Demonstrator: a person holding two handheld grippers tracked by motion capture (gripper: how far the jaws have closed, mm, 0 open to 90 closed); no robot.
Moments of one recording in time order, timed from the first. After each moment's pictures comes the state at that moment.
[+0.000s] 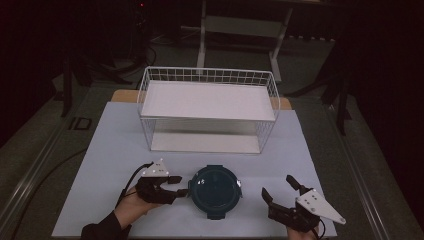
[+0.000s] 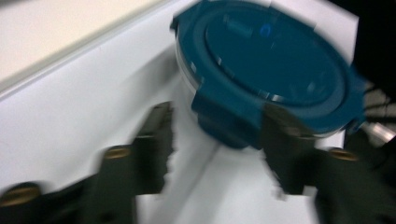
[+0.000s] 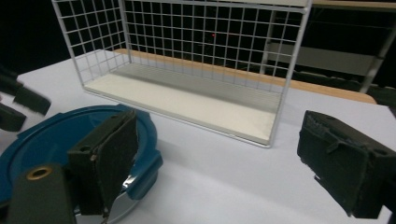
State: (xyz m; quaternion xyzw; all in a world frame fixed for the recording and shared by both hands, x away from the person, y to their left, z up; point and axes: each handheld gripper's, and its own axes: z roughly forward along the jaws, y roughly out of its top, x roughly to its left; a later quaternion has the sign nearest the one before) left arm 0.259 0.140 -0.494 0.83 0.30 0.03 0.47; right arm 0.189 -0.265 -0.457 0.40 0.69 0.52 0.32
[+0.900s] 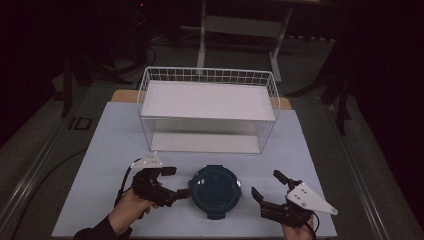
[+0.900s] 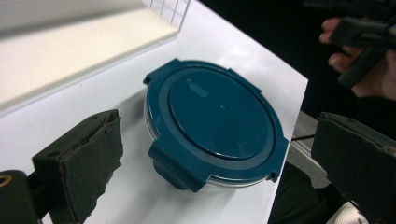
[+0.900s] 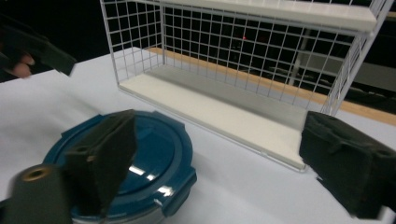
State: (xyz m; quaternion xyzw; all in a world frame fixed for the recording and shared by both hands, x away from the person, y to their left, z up) left arm 0.251 0.138 -0.455 0.79 0.34 -0.01 0.51; right arm 0.198 -0.245 -0.441 0.34 0.73 0.53 0.28
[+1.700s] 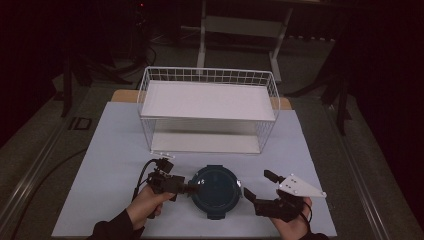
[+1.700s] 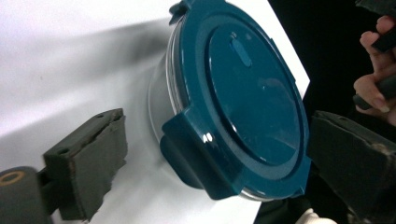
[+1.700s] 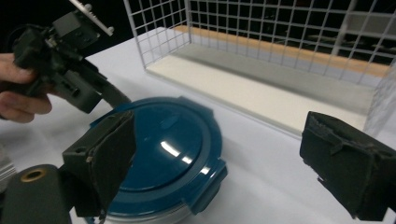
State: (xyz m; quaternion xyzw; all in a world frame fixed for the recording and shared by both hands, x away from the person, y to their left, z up) left arm 0.288 0.119 -0.501 0.75 0.45 -0.17 0.44; right arm 0.217 -0.235 -0.448 0.35 0.75 0.52 0.19
